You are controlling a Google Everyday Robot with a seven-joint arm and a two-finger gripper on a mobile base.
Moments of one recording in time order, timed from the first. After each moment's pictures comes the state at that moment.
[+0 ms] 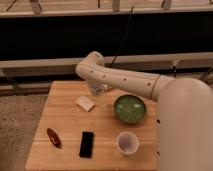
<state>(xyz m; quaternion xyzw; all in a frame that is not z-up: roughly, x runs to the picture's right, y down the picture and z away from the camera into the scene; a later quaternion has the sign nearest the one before) -0.040 0.058 0.809 -0.30 -0.03 -0.21 0.93</state>
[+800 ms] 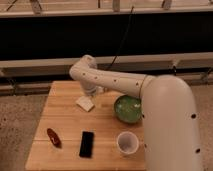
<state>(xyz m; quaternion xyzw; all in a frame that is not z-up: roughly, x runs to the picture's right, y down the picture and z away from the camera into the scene) -0.068 0.066 0.838 -0.31 -0.04 -0.25 0.92</state>
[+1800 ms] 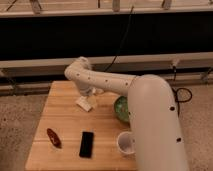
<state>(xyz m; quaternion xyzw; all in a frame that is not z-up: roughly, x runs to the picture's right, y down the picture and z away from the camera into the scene) -0.097 0.069 0.867 -0.31 -0.07 -0.30 0.90</state>
